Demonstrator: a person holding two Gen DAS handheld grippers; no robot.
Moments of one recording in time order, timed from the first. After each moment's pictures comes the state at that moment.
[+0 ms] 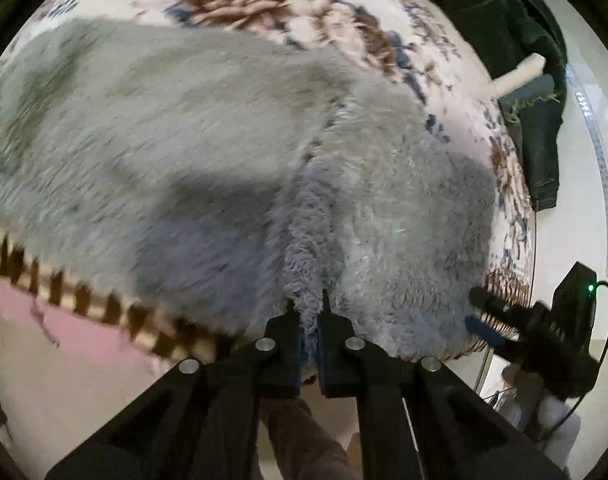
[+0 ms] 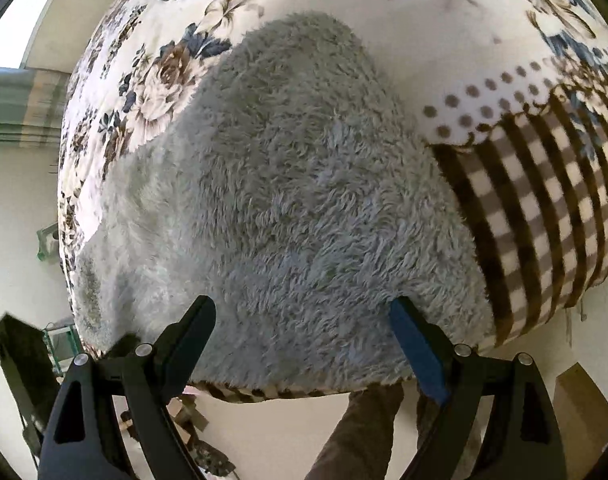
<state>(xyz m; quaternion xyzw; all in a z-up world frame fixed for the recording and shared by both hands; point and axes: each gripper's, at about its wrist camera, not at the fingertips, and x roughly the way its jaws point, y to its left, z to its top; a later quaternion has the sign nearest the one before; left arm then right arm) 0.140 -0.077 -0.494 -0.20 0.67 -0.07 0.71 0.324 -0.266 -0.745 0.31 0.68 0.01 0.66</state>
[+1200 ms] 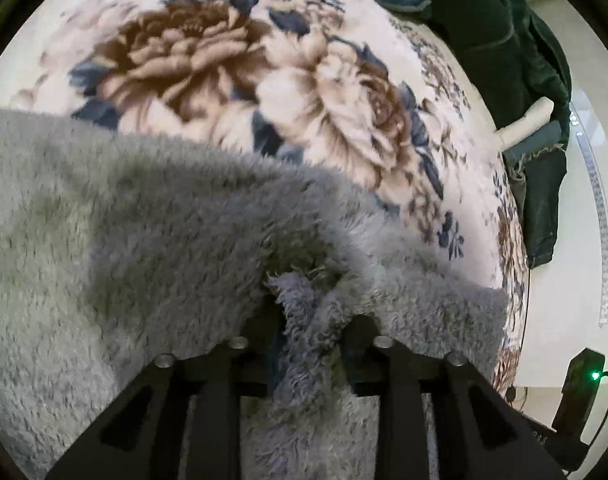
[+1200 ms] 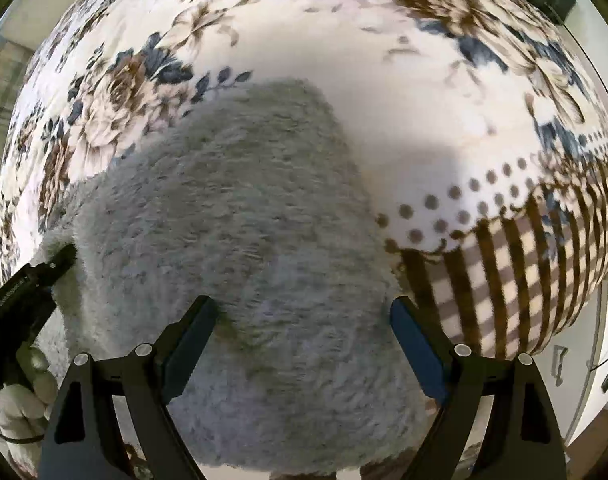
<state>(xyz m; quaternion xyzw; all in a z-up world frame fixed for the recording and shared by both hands) 0.274 -0.082 -0.556 -0.23 0.64 -0.09 0.73 0.392 -0.266 -0.745 0.18 0.70 -0.07 0.69</state>
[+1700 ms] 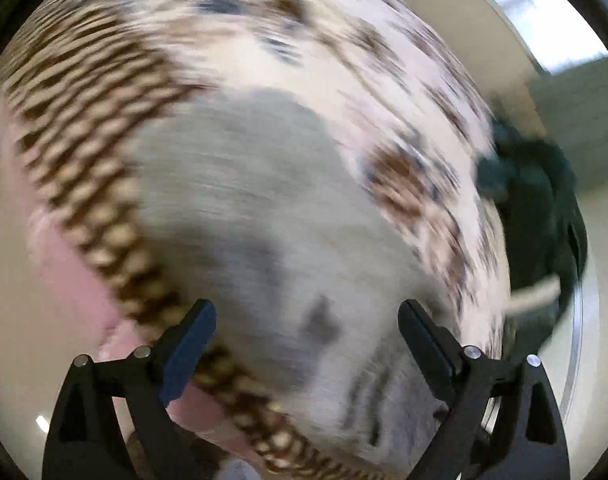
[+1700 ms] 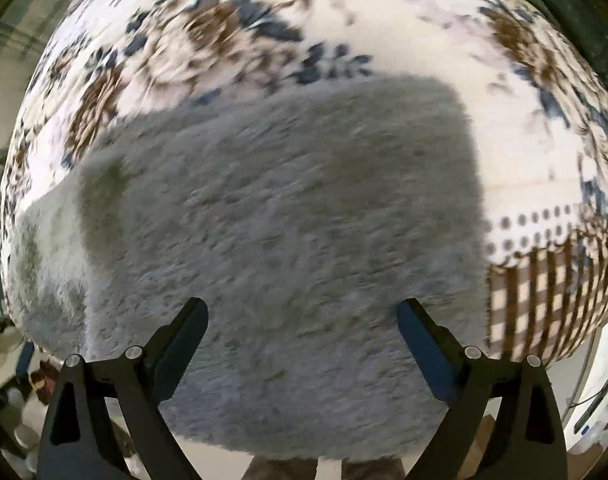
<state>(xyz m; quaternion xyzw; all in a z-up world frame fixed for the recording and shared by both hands) 0.112 0.097 -0.469 -0.41 0.49 0.16 0.75 0.402 -0.184 -0.738 0.11 0.72 0.00 0.69</state>
